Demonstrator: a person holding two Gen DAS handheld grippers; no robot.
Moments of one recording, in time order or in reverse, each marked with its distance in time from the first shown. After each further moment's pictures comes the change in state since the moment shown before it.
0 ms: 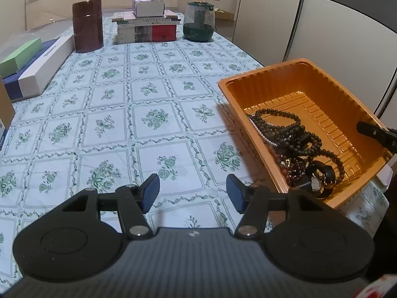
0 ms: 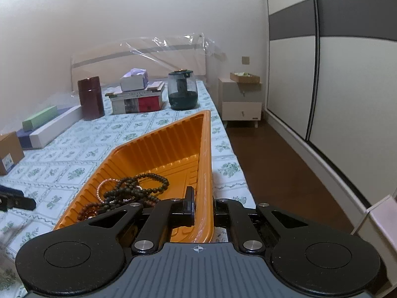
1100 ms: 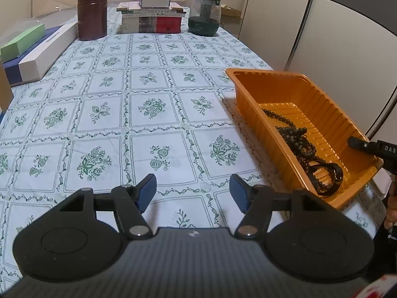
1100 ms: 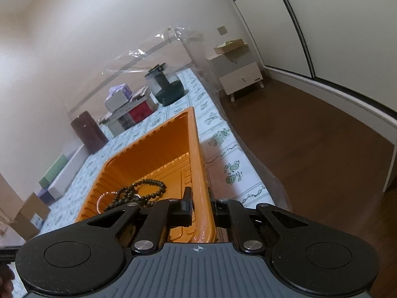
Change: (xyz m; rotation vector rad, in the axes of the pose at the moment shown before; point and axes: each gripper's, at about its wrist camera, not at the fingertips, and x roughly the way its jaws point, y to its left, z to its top) left arm 0.005 -0.001 -0.006 -0.062 0.019 -0.002; right arm 0.010 -0.090 -0.026 0.424 0.044 0.164
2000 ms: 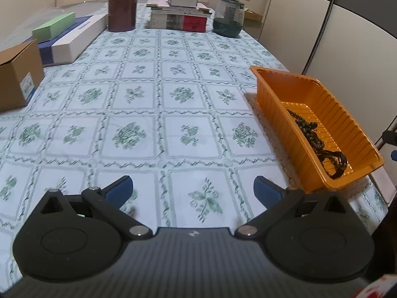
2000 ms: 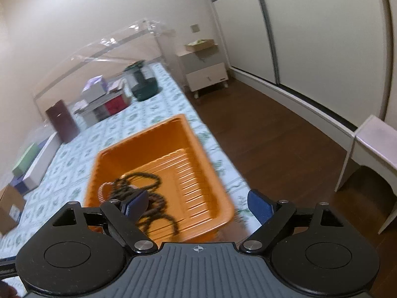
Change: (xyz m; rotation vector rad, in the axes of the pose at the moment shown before) left arm -0.040 0.017 -0.029 -0.083 -0.001 0.078; right arm -0.056 0.081 0.008 -0.085 0.045 -0.244
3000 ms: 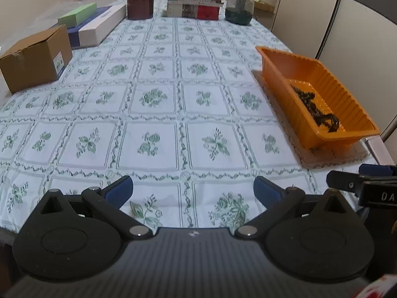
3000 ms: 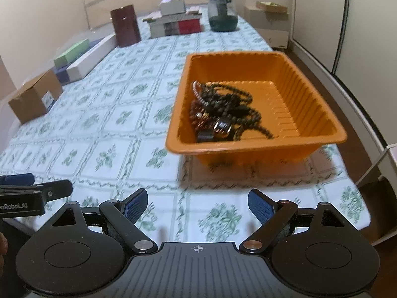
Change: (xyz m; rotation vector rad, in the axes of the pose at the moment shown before) left arm -0.050 -0.006 -0.048 -0.006 0.057 0.079; right arm 0.000 0.115 -0.090 -0.334 0.279 0.083
